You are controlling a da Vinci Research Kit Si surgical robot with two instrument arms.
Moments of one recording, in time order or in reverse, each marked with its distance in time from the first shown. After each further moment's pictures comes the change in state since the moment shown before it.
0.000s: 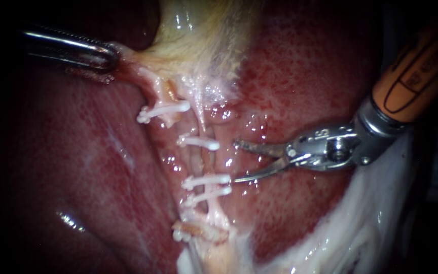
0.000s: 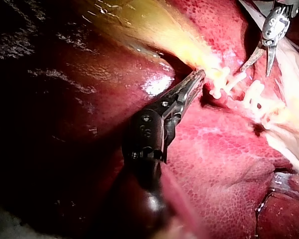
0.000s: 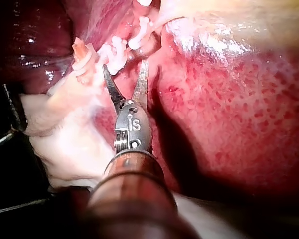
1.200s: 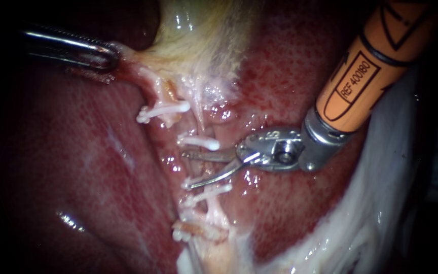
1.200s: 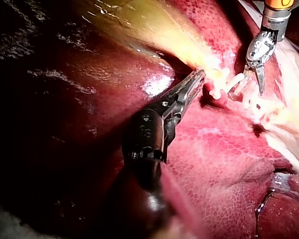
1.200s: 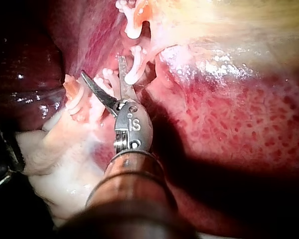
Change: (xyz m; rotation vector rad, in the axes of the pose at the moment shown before) right arm 0.002 0.002 0.007 0.263 0.094 0.028; left arm 0.000 0.000 0.000 0.000 0.000 0.000
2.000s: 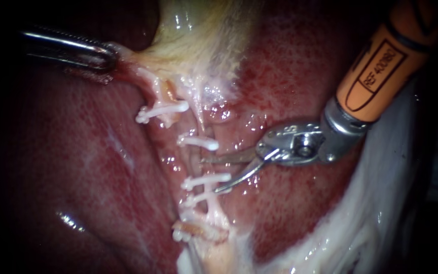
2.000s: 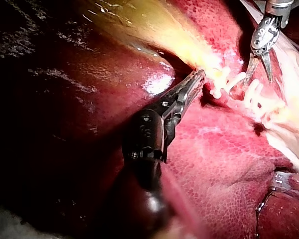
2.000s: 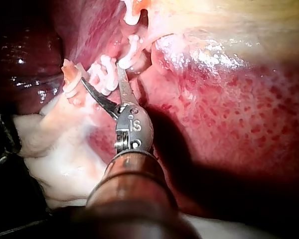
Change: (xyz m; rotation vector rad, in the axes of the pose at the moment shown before) right arm -0.001 -0.001 -0.005 -0.069 -0.075 -0.004; left arm 0.000 0.000 0.000 -0.001 0.000 0.000
